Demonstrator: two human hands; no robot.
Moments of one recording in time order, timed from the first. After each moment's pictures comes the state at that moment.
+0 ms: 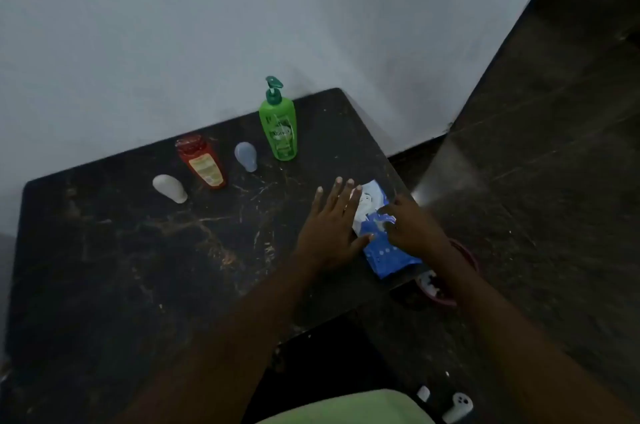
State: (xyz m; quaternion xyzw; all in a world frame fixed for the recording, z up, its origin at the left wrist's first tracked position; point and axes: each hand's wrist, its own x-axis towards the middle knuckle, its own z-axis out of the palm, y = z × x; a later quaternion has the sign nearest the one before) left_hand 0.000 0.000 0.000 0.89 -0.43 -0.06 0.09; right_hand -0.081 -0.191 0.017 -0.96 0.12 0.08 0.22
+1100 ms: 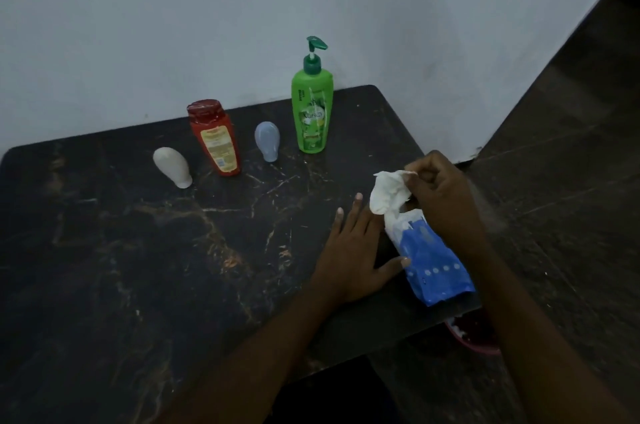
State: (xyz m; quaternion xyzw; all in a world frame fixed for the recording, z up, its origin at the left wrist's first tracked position) left_hand -0.007 0.022 -0.078 0.88 -0.40 -0.03 0.24; right_hand -0.024 -0.151 0.011 -0.82 0.15 -0.18 0.53
